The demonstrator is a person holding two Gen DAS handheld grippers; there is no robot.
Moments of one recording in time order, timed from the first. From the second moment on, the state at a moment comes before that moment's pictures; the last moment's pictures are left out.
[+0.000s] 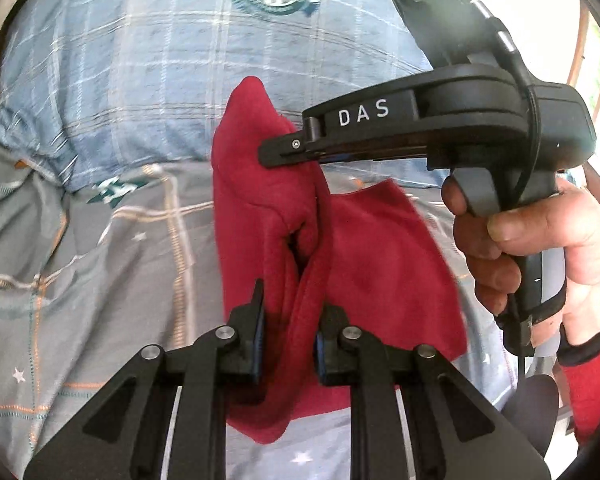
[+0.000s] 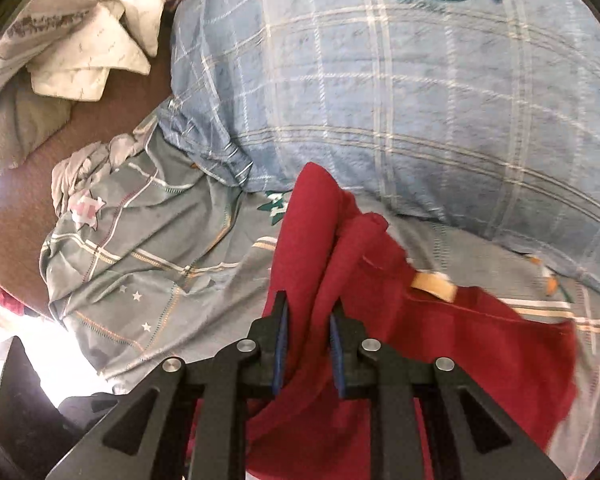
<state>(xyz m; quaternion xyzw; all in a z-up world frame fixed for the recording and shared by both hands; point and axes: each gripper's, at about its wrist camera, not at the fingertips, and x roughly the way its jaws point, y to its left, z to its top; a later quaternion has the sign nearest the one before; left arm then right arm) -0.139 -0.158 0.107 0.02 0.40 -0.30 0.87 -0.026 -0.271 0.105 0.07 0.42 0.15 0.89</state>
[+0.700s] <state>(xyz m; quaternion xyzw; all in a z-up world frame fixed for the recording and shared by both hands) -0.174 -0.302 0.084 0.09 0.42 -0.39 0.81 -0.101 -0.446 0.076 0.16 0.41 0.06 0.90</state>
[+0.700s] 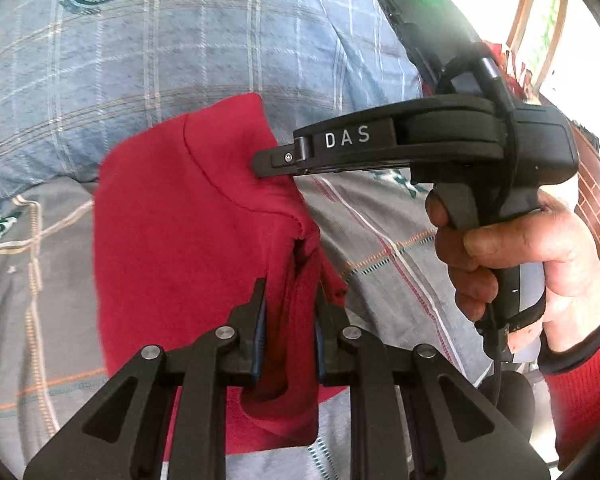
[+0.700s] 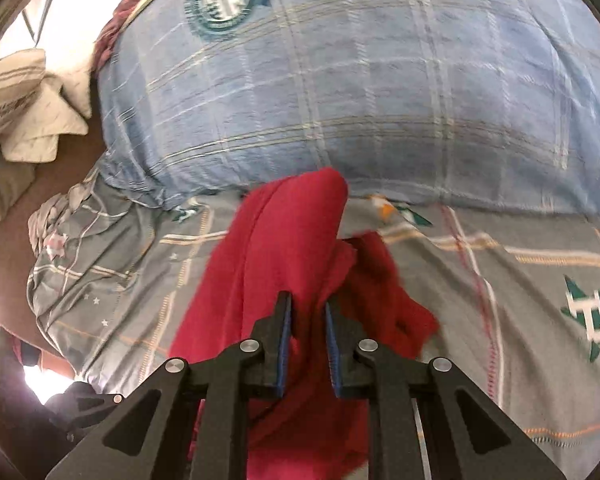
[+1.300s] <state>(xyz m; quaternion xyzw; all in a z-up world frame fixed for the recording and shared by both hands) -0.188 -0.256 0.101 0.08 0.43 -0.47 0.77 -0.147 -0.485 0.034 0.27 0.40 0.04 0.87</state>
